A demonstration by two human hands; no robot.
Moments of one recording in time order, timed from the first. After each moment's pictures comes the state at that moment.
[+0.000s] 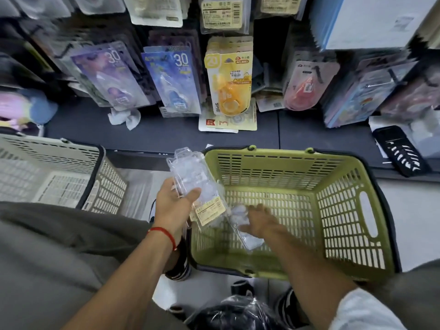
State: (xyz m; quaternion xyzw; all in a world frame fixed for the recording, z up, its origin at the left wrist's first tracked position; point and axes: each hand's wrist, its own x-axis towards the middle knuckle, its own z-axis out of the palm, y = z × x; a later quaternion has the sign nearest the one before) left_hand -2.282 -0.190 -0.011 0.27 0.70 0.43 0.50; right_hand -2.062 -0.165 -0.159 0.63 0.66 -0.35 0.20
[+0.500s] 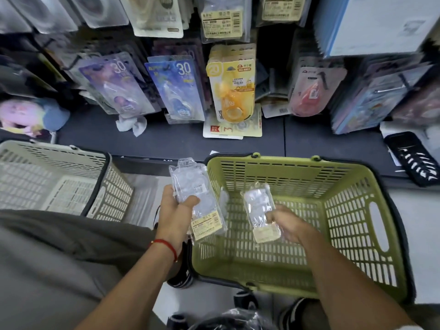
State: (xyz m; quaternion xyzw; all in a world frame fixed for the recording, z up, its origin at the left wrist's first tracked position) left_hand -2.281 -0.189 -0.017 0.27 0.70 0.44 0.49; right_hand -2.014 -0.149 -0.124 0.61 0.30 -0.72 -0.13
